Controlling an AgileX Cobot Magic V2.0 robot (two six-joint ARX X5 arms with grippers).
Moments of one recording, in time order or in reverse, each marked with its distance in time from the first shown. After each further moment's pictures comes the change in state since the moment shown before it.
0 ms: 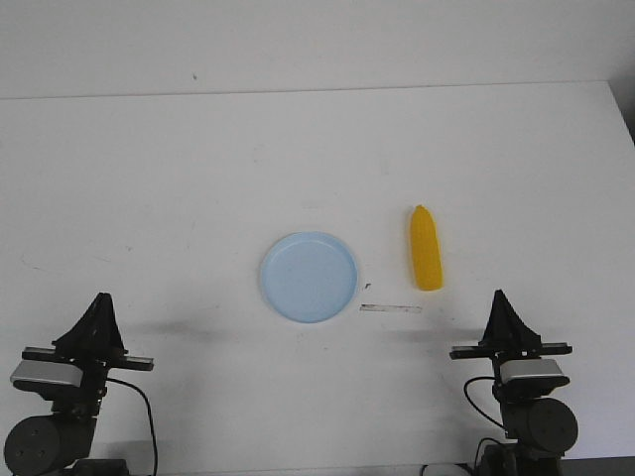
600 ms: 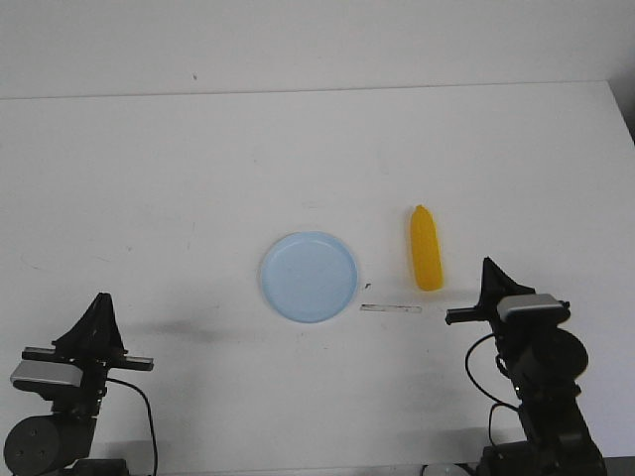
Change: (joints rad) left arm 0.000 0.000 0.000 0.000 0.000 0.002; right arm 0.078 0.552 0.430 -0.204 0.009 0.017
